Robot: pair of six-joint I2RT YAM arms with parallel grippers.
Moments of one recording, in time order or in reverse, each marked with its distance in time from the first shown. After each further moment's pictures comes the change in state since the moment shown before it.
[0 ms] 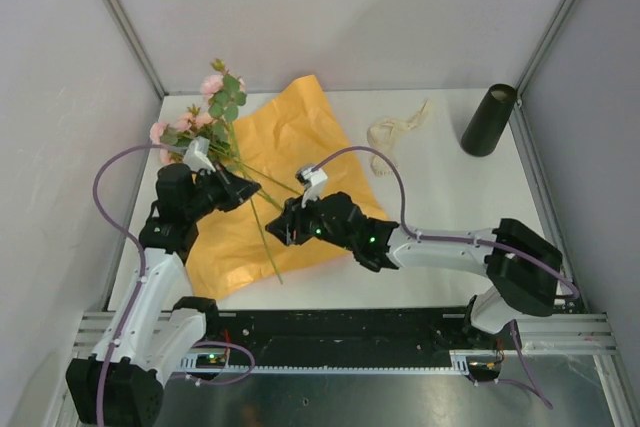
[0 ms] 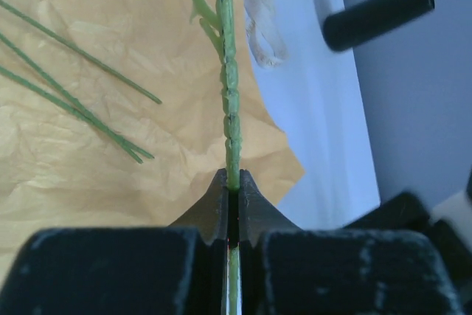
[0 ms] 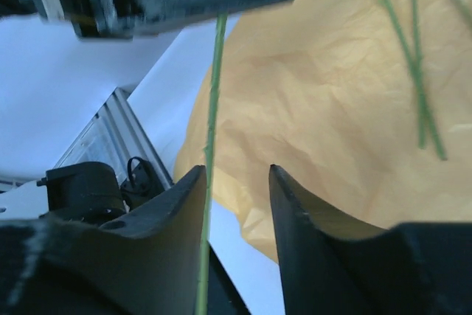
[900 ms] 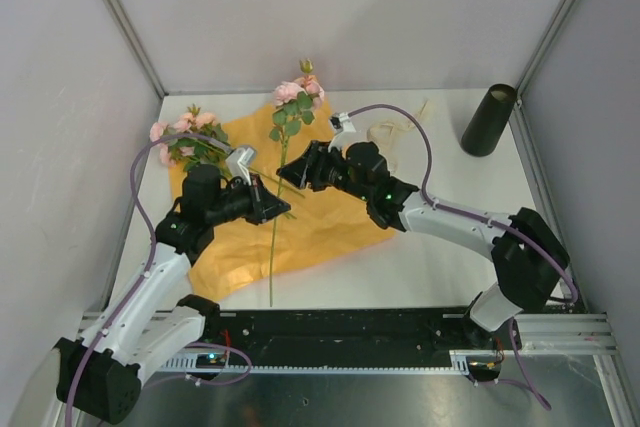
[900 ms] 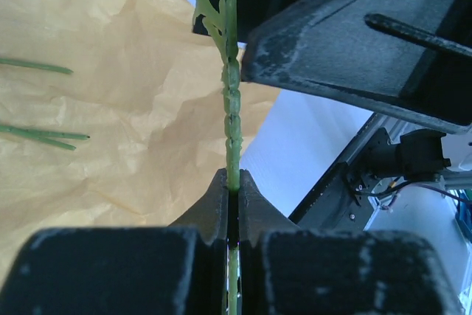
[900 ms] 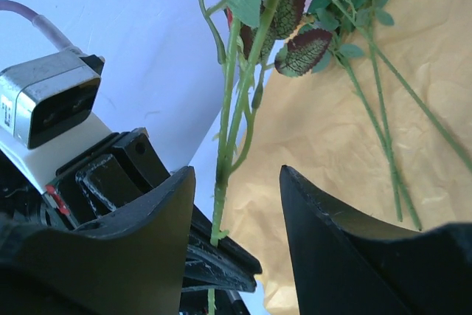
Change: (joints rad) left arm -0.263 0.041 0.019 -0.030 0.104 0.239; right arm -0.287 -0.034 0.119 -0.025 -0.194 0.196
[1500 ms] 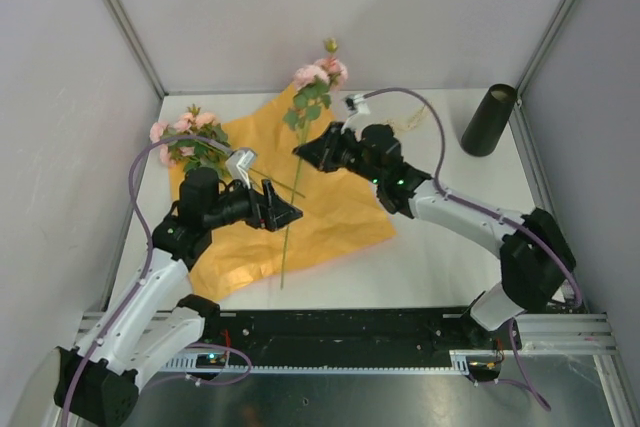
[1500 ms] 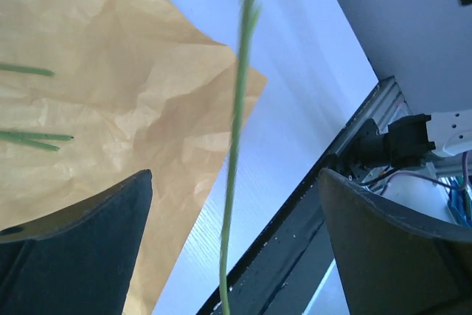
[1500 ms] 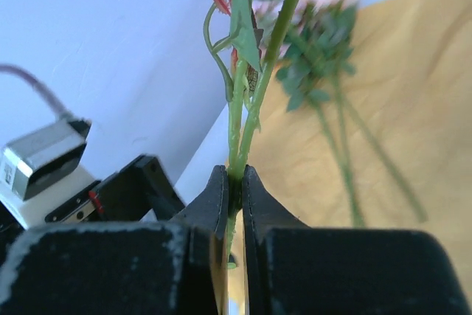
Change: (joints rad) left arm -0.021 -0.034 0.002 -0.012 0.030 0.000; right arm -0.072 0.014 0.067 -0.022 -0.051 -0.030
